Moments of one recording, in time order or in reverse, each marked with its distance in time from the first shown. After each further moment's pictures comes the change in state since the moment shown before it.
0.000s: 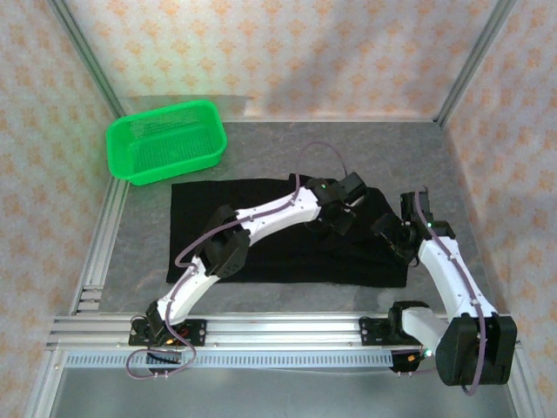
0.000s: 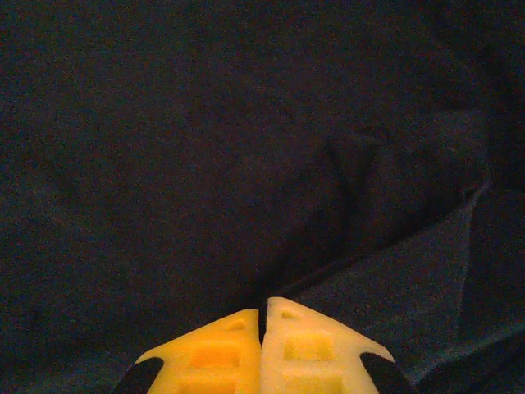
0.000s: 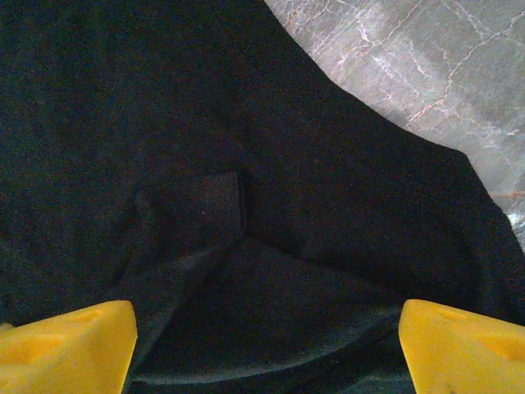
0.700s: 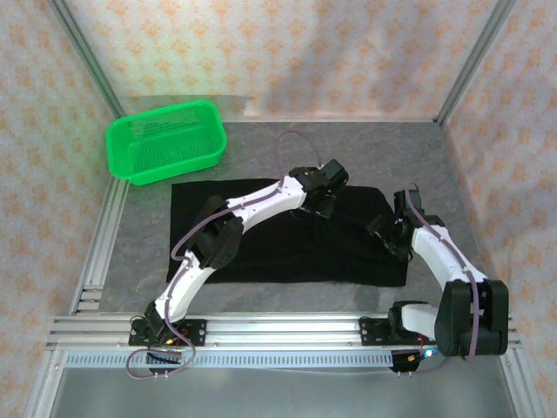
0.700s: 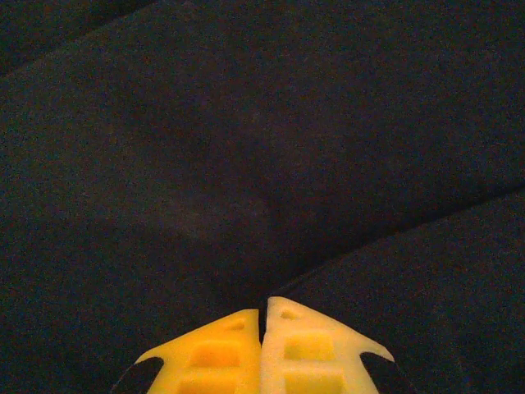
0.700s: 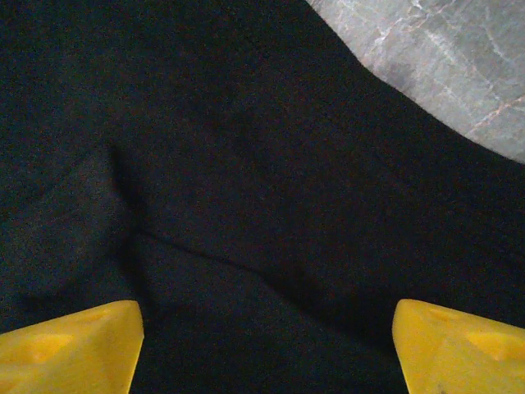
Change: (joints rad) left arm 0.105 -0.027 -0.103 0.047 -0.096 -0.139; right arm 0.000 0.183 -0.032 0.143 -0.039 0.003
